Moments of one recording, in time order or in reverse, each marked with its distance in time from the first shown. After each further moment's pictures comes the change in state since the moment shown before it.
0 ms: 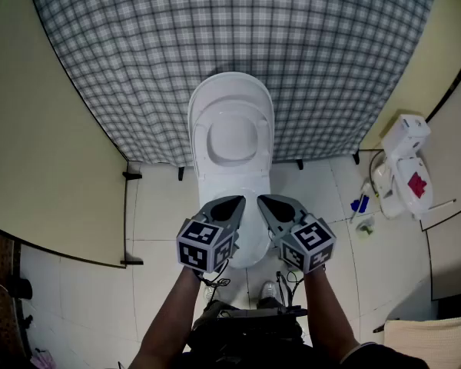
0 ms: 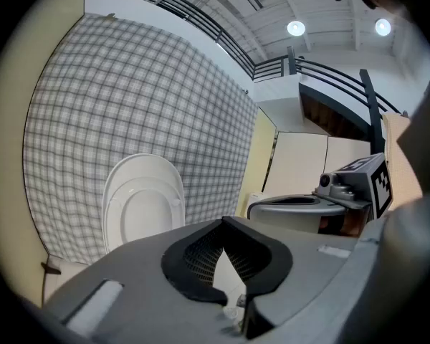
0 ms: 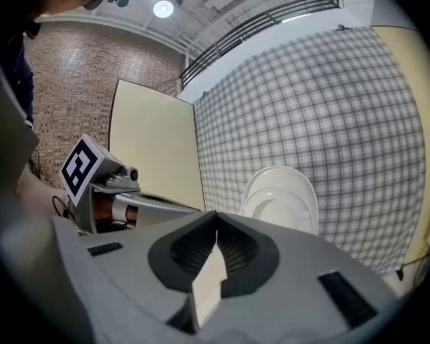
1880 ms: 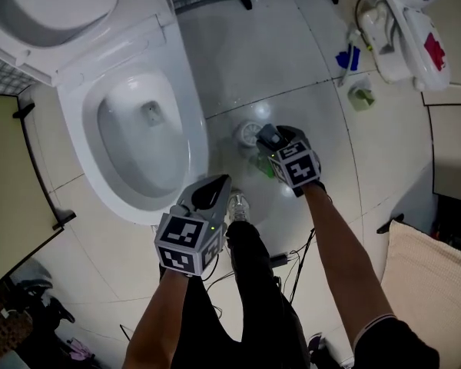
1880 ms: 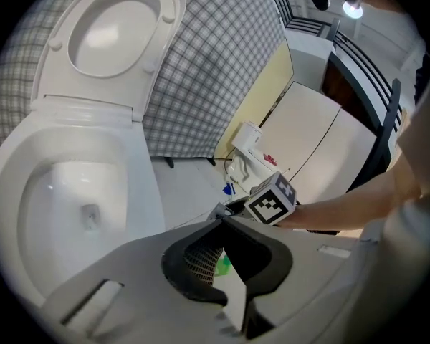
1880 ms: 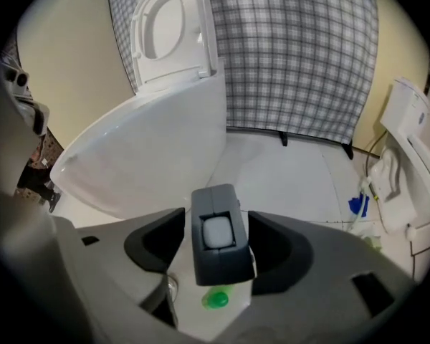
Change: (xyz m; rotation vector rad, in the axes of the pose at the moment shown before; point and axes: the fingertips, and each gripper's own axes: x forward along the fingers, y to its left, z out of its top) left arm 0.214 -0.067 -0.427 -0.221 0.416 -0.168; right arm -0.059 -0.264 -0.617 0.211 0.812 -0.326
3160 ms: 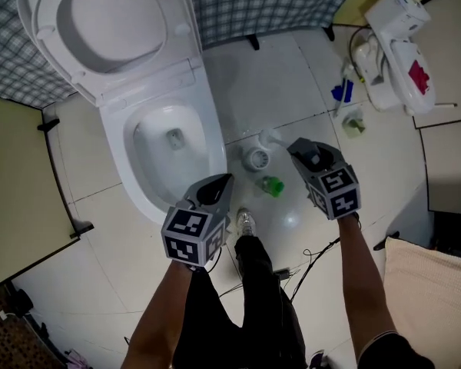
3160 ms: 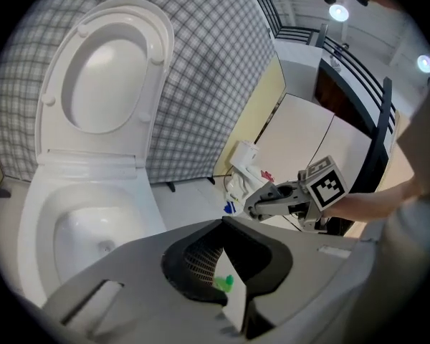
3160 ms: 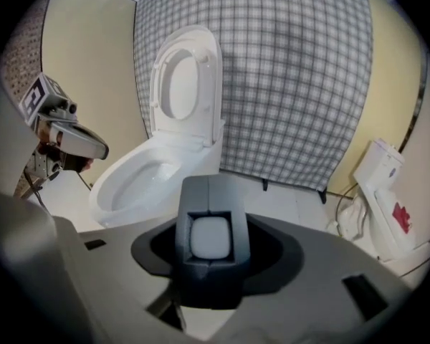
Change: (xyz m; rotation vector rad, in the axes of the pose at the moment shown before) left arm -0.068 -0.006 0.094 0.054 -0.090 0.008; right arm -0.188 -0.005 0.102 -0.104 -0.197 -0.111
